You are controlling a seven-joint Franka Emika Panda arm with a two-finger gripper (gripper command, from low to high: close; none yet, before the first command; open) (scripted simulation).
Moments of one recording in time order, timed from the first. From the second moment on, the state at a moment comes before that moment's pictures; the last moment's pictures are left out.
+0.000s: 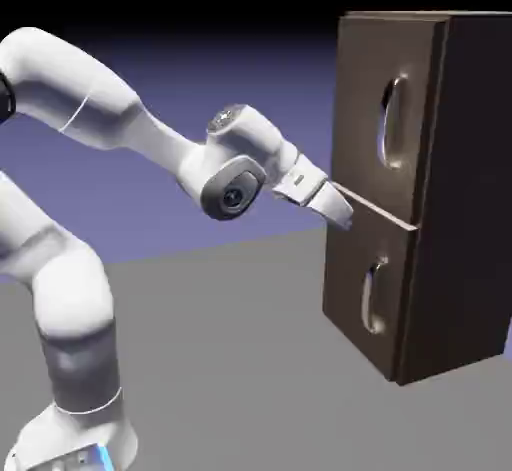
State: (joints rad) arm 0.05 -0.58 -0.04 -2.79 -0.12 3.03 0.83
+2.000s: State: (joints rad) arm 0.93 -0.83 -0.86 -2.39 -2.64 2.79 2.85
